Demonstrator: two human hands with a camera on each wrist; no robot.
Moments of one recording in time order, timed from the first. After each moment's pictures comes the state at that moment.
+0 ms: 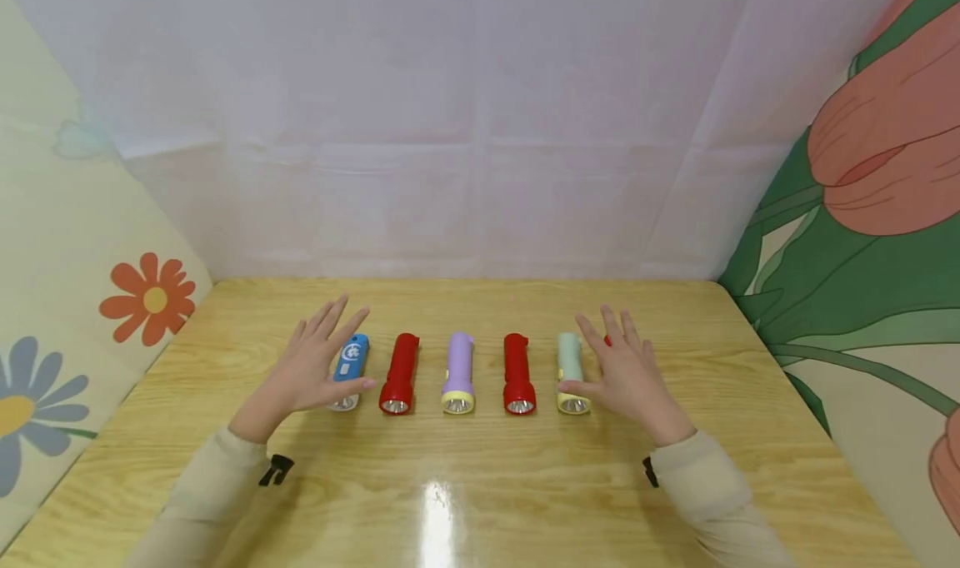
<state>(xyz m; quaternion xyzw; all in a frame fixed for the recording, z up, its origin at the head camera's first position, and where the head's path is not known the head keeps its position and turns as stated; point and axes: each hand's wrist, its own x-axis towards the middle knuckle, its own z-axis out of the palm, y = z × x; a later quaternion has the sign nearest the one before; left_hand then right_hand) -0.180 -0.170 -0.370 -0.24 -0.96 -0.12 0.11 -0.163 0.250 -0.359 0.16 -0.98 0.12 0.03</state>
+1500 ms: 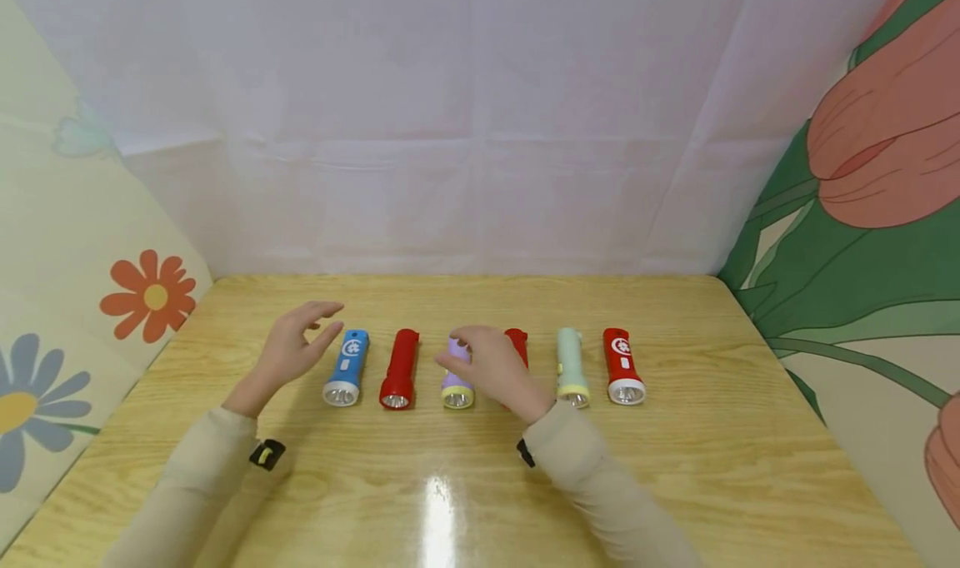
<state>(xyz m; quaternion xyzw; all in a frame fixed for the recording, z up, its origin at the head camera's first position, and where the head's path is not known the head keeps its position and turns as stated) -0.199 -0.192 -0.370 -0.22 -0.91 -0.31 0.19 -0.175 0.101 -0.354 0.22 -0.91 0.34 -0.01</state>
